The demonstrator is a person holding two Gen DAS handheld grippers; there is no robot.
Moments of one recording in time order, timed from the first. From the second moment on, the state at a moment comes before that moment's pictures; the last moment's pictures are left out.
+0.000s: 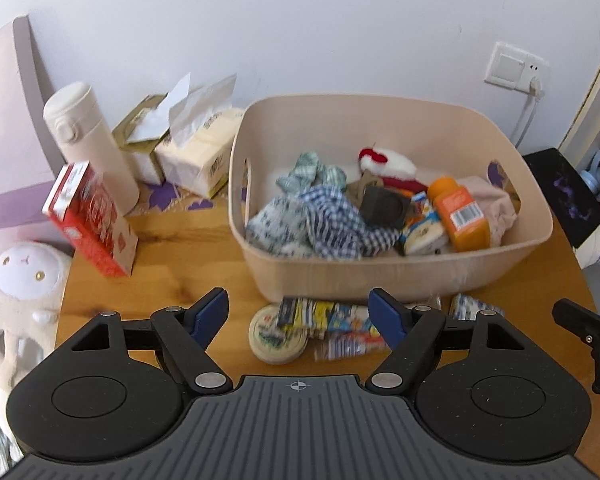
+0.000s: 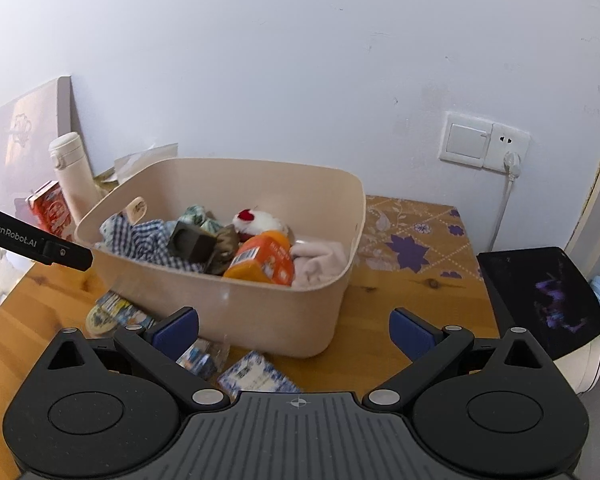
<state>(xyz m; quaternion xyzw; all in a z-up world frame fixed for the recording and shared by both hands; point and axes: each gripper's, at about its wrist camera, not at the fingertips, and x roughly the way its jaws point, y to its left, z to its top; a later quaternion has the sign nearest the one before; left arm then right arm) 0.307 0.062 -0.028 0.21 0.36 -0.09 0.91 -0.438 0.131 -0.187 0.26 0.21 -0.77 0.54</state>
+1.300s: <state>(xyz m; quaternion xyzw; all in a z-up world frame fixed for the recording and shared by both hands) 0.329 0.098 -0.113 0.25 0.41 -0.09 0.87 -0.449 0.143 -0.285 0.36 0.31 -0.71 0.52</state>
